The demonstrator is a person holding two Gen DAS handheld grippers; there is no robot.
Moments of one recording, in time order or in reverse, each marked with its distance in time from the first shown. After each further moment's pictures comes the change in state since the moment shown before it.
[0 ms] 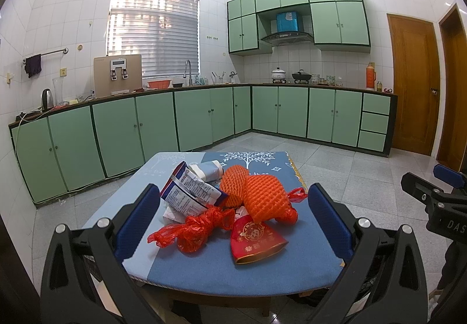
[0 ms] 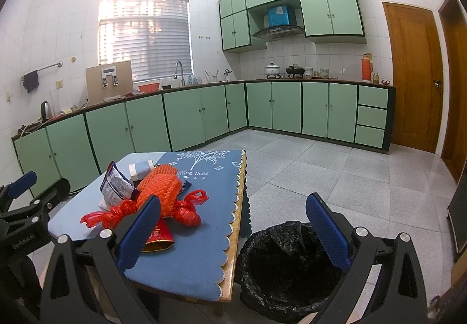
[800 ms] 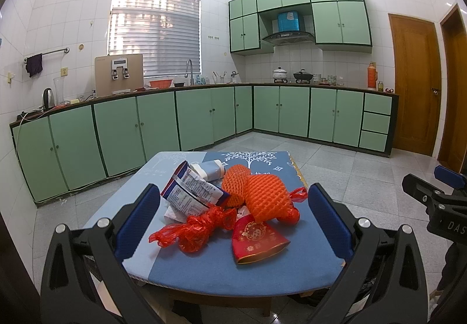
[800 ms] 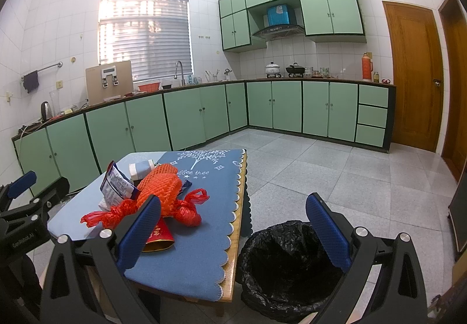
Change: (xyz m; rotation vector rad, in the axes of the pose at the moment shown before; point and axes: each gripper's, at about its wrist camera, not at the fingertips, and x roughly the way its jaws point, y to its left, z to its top) left arm 0.002 0.003 0.001 -0.002 0.003 0.004; right arm -0.002 -0.003 0.005 0.003 0.001 0.001
